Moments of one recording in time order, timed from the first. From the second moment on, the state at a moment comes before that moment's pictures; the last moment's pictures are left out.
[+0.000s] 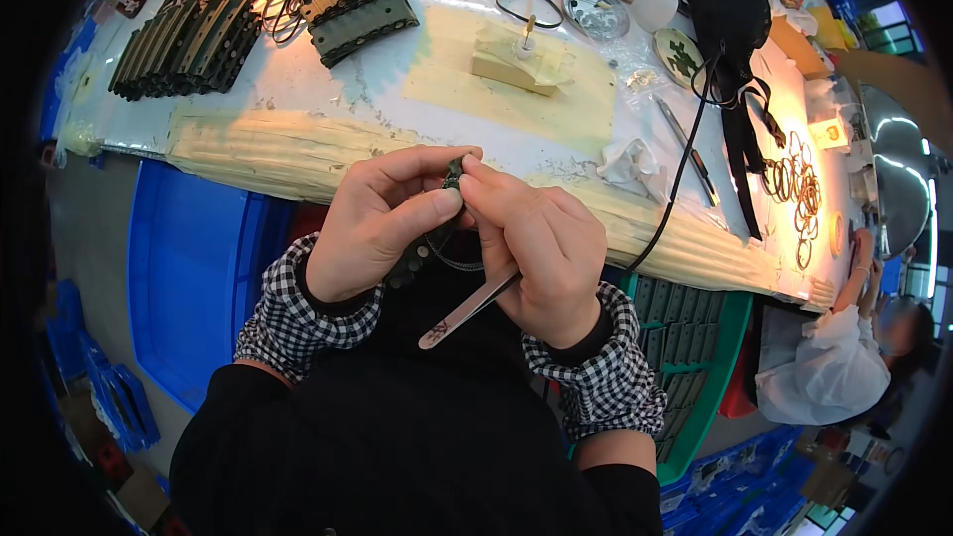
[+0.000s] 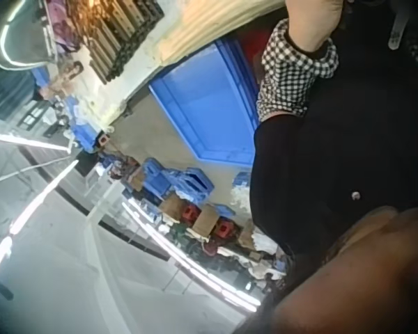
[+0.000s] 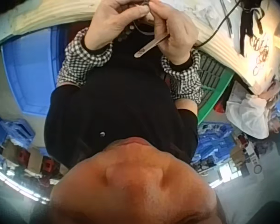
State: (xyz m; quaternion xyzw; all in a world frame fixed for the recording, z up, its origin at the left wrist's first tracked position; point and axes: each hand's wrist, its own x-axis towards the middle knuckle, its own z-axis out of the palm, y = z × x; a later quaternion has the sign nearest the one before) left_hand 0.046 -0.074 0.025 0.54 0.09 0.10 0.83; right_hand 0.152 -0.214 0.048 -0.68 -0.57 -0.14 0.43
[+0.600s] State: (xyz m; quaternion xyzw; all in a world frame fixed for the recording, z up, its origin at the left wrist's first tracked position) left_hand 0.061 -0.071 0.027 0.57 0.07 0.24 0.78; right_hand 0.158 -0.186 0.052 -0.71 -0.50 -0.11 0.47
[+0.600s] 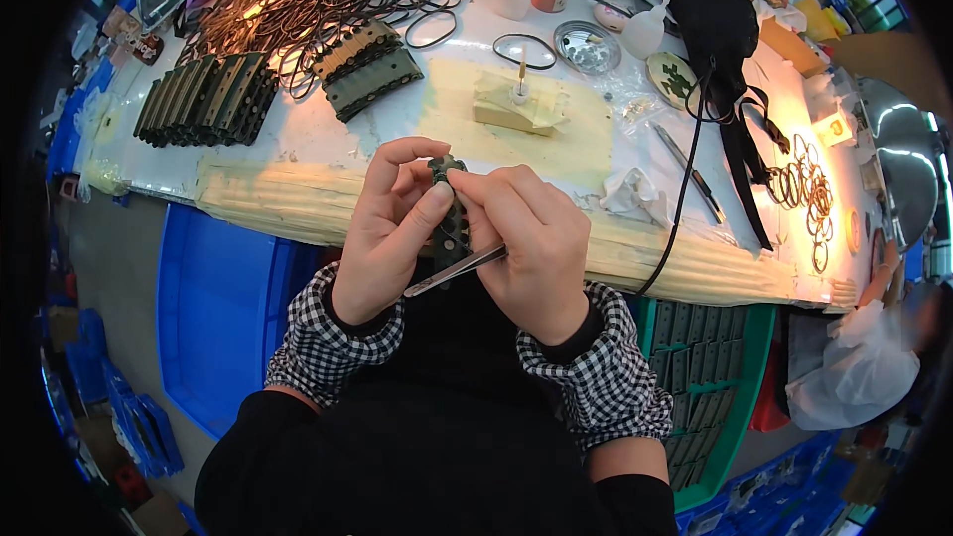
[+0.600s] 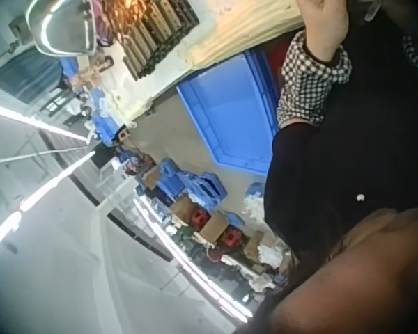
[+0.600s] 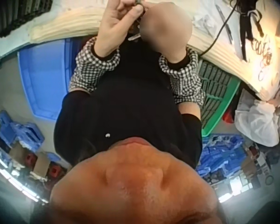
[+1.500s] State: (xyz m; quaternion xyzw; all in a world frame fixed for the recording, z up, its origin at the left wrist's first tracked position) left_hand 0.080 -0.043 0.017 0.64 0.08 0.22 0.73; right_hand 0.135 -0.209 0.043 -0.72 -0.49 -0.04 0.49
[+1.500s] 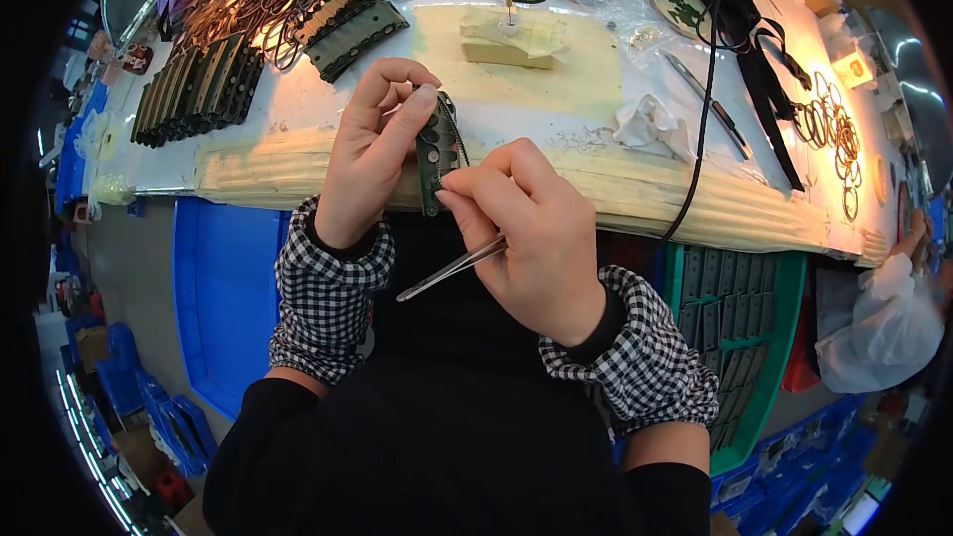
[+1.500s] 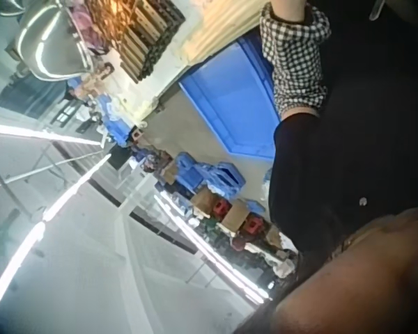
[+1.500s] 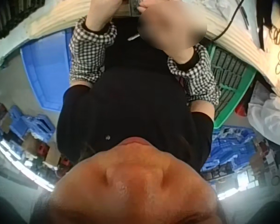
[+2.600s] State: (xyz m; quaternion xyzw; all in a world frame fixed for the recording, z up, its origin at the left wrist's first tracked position) left_hand 0.082 -0.044 0.015 0.67 0.10 0.25 0.70; right_hand 0.139 -0.203 0.052 -0.73 -0.49 0.08 0.47
